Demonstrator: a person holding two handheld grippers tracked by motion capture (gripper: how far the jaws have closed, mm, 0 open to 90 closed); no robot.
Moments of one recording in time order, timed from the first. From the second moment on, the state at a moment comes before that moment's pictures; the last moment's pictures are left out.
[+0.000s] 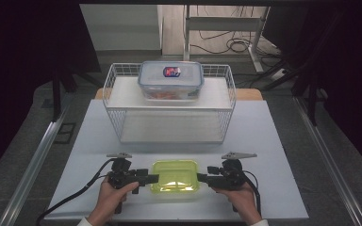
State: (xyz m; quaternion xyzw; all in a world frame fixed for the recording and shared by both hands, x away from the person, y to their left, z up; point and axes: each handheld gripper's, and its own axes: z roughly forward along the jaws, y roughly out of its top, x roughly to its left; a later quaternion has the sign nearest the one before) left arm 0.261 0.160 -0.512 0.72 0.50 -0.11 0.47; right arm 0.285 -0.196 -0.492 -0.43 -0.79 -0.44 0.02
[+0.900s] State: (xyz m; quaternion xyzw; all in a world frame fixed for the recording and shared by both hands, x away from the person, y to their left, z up) left arm 0.271 0.157 -0.527 0.72 0.50 -0.15 0.45; right arm 0.295 -0.187 -0.516 -0.46 -0.76 -0.45 0.09
